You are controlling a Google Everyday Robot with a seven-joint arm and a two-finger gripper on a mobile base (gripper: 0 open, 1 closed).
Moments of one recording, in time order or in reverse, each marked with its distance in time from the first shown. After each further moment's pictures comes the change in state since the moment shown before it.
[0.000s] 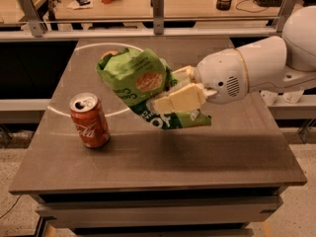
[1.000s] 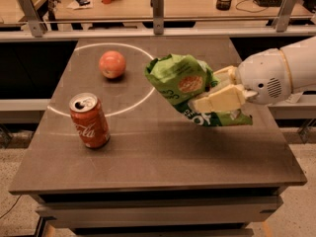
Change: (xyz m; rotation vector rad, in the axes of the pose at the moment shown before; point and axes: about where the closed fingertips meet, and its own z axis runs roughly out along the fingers) arm 0.042 -0.028 -0.076 0.222 0.123 0.028
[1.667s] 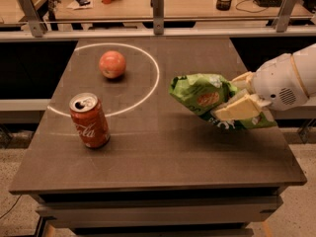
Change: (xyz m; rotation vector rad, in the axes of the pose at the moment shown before) arm 0.050 -0.032 -0.028 0.179 0.233 -0.080
